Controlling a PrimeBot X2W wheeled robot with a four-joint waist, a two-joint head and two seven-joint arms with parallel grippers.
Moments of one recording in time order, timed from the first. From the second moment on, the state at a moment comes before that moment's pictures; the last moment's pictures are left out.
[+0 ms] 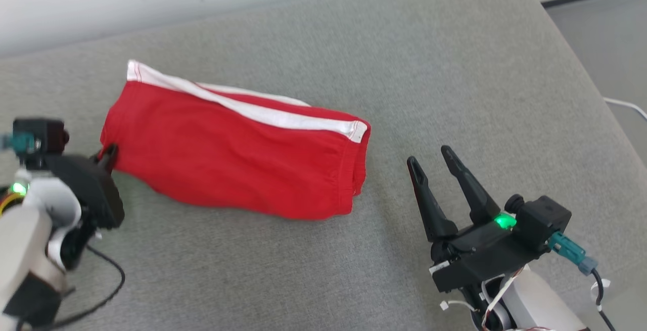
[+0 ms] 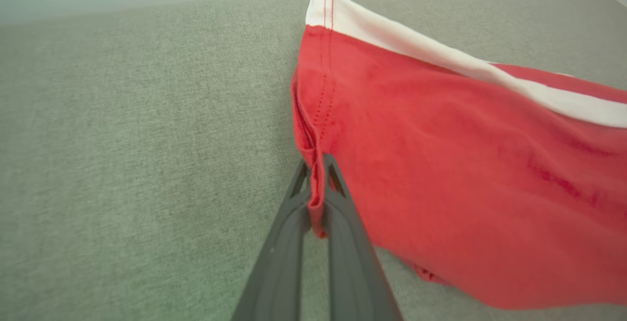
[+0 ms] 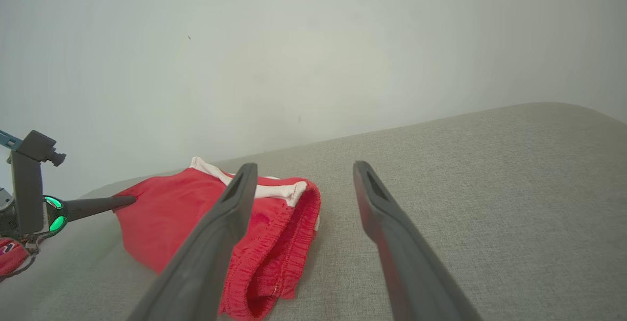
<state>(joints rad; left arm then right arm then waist) -0.79 0.53 -0.55 0.74 -0.86 -0.11 0.19 -0.30 -0.25 0.35 0.15 0.50 0.13 -0.26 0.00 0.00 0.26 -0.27</state>
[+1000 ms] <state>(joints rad) -0.26 0.43 -0.45 0.35 -0.94 0.09 -0.18 -0.12 -0.24 0.23 0.17 0.48 0.13 -0.26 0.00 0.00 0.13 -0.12</state>
